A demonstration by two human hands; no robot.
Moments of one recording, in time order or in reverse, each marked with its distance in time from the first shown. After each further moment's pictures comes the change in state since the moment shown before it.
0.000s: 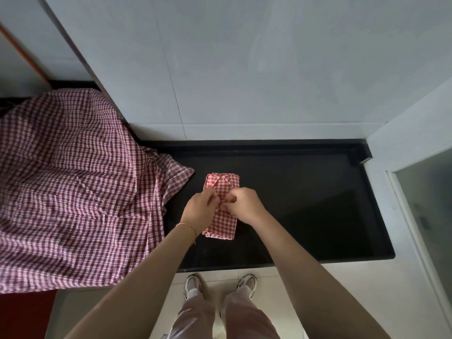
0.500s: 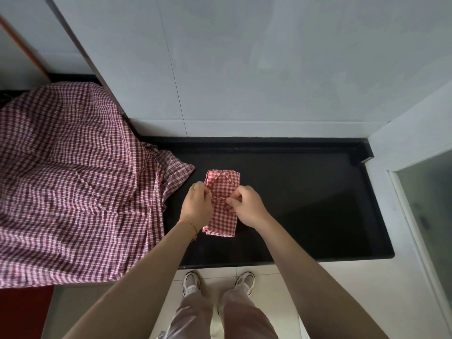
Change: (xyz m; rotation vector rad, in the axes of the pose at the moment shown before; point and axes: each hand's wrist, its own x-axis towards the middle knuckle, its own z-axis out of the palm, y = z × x) left_hand 0.003 -0.006 0.003 -0.027 0.189 -0.011; right_hand -0.004 0.012 0.009 0.155 0.077 0.069
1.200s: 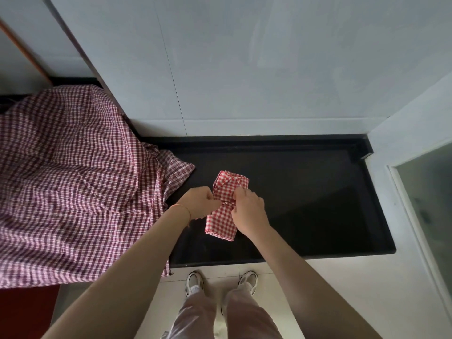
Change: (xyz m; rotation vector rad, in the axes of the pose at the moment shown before) left_hand 0.013 0.022 -0.031 0.251 -0.516 -0.095; right_hand -0.022 0.003 0.012 -0.482 0.150 -0.149
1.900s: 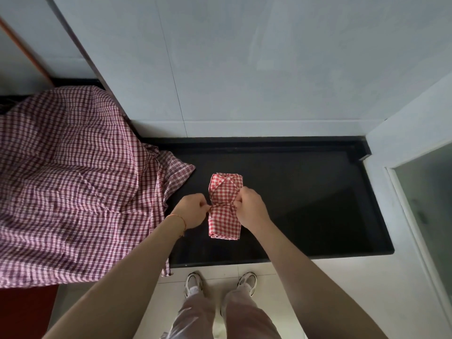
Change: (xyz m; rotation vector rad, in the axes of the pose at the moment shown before) left_hand -0.004 -0.030 0.014 -0.001 0.130 0.011; right_hand 0.009 0.004 -0.006 0.191 -0.022 0.146
